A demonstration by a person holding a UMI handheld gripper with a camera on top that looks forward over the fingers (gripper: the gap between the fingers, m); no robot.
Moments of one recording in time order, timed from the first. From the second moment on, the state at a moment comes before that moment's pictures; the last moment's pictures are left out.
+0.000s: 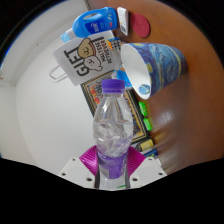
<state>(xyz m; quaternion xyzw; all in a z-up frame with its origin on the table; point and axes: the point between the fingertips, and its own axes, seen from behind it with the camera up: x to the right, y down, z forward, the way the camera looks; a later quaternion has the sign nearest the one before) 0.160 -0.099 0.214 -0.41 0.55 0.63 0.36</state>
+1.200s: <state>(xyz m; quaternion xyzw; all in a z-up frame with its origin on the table) 0.428 -0.078 0.123 -0.81 0.05 -0.02 0.59</state>
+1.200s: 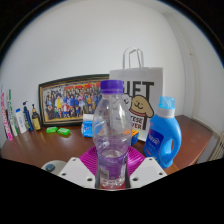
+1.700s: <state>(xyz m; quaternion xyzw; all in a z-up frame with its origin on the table) 0.432 -0.094 0.070 -0.83 0.07 -0.01 0.56</state>
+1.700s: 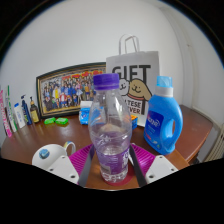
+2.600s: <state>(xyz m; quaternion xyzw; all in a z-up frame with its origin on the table) 0.223 -0.336 0.265 -0.87 0.05 -0.05 0.49</state>
